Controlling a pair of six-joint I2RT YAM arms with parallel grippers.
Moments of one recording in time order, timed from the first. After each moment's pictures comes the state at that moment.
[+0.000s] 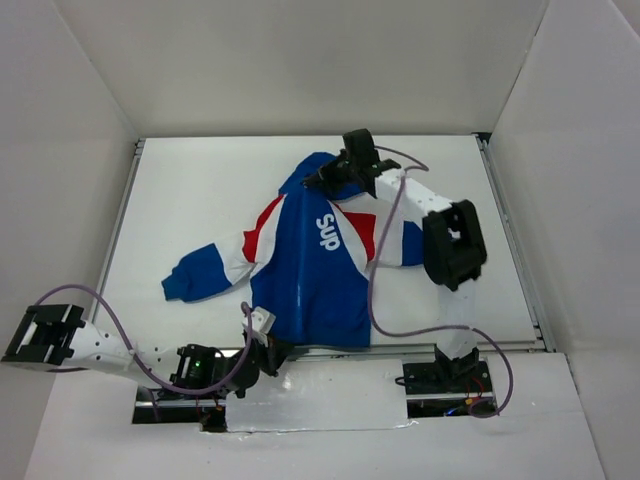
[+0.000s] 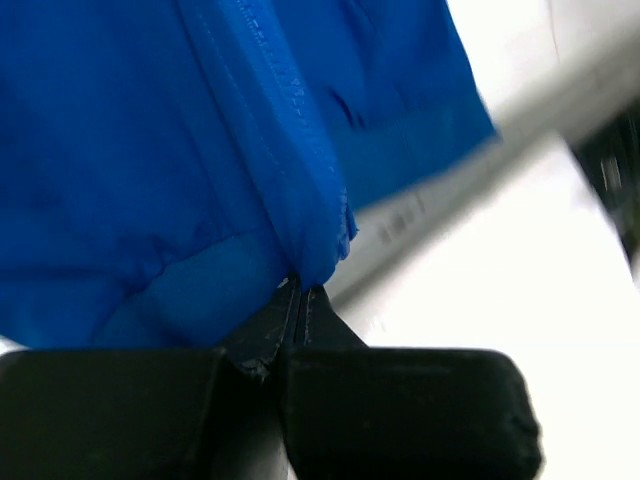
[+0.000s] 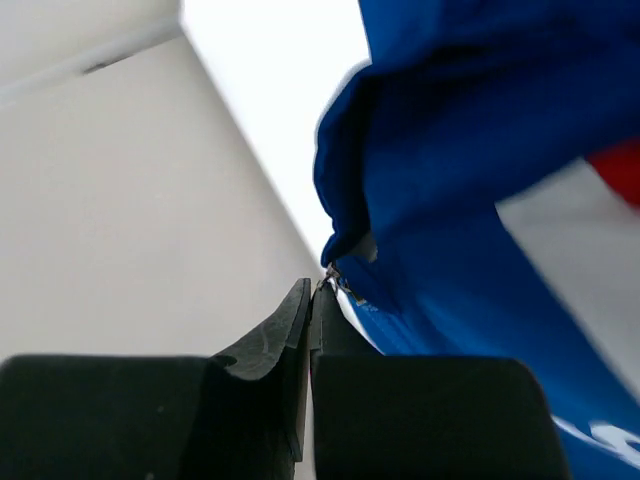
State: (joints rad) left arm -1.66 0.86 0.11 0.20 -0.70 -0.90; right arm 0.44 1.92 1.48 -0.14 -0.30 1.48
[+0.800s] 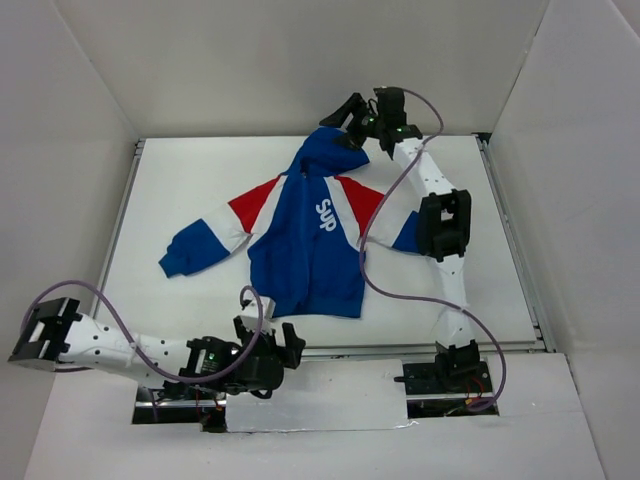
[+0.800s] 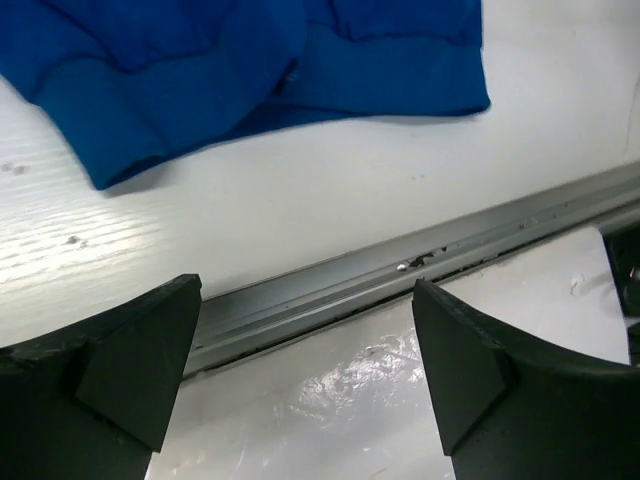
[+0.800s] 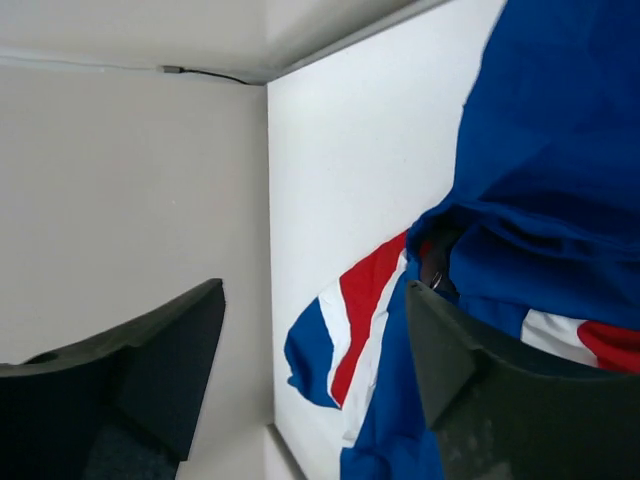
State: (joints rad) left arm -1.64 0.98 0.43 -0.37 -0.88 -1.27; right arm 0.22 2.47 2.34 -0.28 -0.58 1.00
